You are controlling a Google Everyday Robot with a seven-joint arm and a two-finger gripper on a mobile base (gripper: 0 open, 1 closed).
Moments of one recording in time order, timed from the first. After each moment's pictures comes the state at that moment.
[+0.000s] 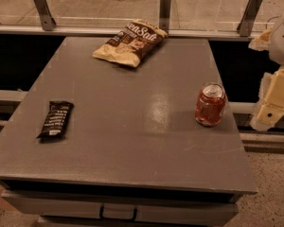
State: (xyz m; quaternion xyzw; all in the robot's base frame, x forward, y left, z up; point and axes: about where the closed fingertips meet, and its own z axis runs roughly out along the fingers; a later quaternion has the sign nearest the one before) arm 0.438 -0.217 0.976 -0.60 0.78 -0.03 0.16
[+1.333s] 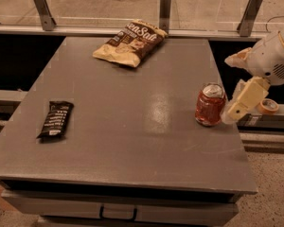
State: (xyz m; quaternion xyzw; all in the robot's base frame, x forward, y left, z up) arm 0.496 -0.198 0.914 -0.58 0.77 0.12 0.26
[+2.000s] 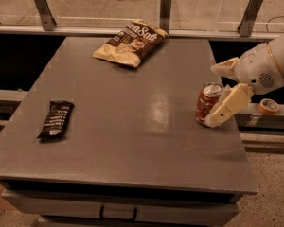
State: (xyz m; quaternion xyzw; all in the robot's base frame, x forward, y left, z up) arm 0.498 -0.166 0.898 -0.55 0.75 0.20 0.30
